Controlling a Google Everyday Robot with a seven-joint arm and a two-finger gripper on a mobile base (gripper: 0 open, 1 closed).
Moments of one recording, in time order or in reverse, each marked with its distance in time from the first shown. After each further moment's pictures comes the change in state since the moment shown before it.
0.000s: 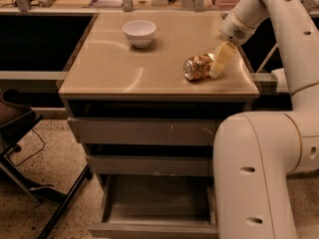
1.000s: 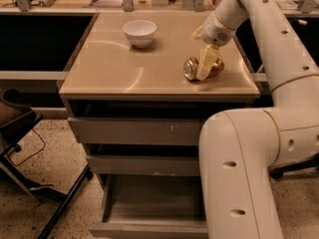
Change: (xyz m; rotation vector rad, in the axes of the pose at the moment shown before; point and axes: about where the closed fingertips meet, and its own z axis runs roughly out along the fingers) arm -0.045 0.007 0.030 -0.063 -0.049 -0.212
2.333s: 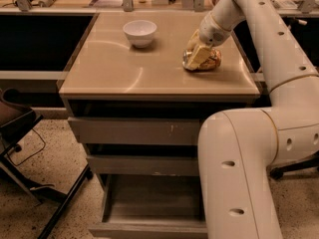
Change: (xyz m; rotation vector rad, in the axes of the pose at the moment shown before) arm -0.005 -0.019 0.009 0.057 -0.019 0.000
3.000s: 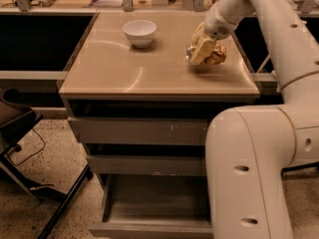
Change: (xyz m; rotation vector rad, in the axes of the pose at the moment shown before) arm -0.006 -0.009 -0.026 0.077 -0.004 0.006
